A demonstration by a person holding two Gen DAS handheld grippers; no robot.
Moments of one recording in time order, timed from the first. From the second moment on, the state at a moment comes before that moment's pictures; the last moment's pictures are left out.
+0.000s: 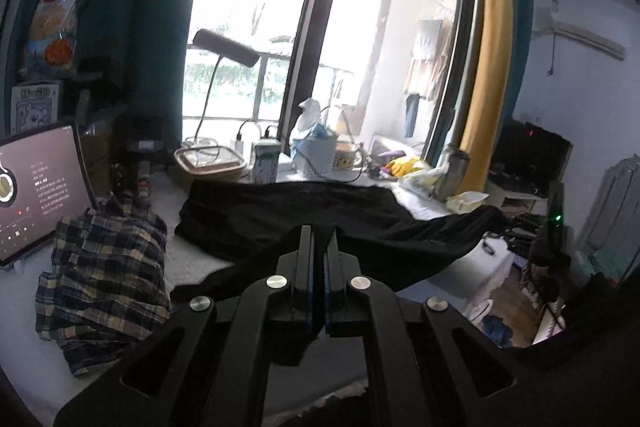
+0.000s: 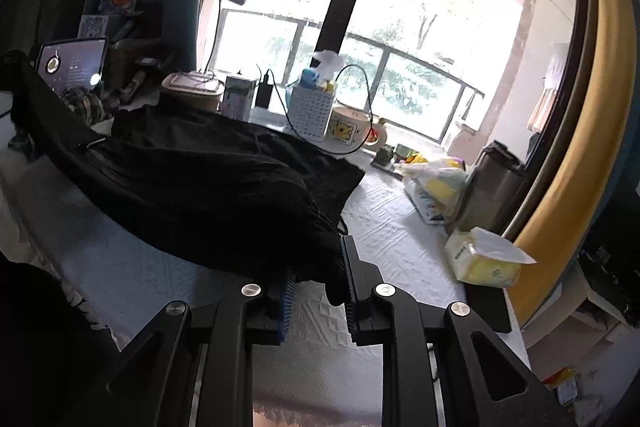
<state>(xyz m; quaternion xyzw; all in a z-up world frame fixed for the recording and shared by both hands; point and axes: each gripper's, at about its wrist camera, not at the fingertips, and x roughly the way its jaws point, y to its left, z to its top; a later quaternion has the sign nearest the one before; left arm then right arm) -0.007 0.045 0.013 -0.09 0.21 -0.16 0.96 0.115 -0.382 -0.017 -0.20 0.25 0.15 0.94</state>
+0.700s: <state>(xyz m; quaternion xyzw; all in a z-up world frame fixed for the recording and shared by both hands) 0.024 0.046 -0.044 -0.09 0.31 -0.18 0.93 0.115 -0.392 -0.029 -0.20 0.28 0.12 0.93</state>
